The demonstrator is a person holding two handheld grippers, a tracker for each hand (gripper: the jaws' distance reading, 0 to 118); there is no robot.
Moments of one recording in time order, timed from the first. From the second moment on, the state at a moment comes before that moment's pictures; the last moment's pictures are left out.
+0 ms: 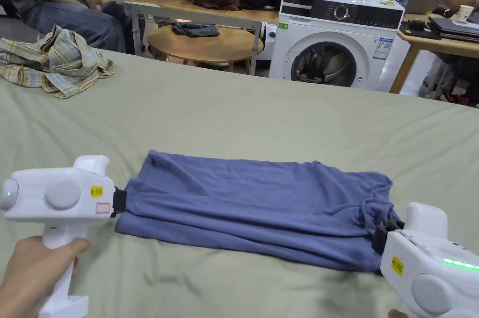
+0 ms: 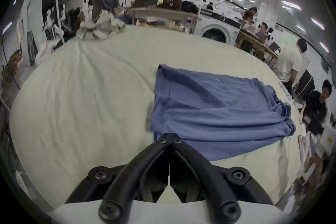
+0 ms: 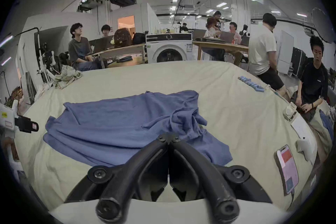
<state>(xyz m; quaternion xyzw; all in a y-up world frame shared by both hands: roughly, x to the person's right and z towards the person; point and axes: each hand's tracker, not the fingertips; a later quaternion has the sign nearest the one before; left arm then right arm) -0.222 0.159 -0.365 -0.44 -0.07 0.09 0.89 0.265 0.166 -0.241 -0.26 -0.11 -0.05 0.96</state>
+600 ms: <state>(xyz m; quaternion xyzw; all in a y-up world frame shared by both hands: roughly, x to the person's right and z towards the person) -0.158 0.125 -0.385 -0.54 -0.06 -0.06 0.84 0.306 0.151 -0.240 -0.33 -0.14 -0.03 0.93</state>
